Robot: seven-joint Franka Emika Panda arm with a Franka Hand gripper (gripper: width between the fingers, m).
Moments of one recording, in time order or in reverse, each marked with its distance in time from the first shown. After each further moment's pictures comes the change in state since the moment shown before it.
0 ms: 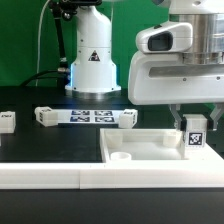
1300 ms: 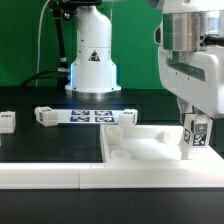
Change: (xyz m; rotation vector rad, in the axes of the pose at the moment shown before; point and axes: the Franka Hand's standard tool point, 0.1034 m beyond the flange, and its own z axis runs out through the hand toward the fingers) arm -0.002 0.004 -0.001 0.054 0.017 1.334
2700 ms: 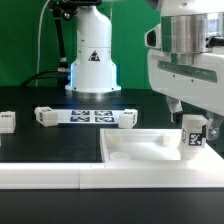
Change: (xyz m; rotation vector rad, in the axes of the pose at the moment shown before) arm -0.001 0.002 0.002 -0.009 -0.016 -0.303
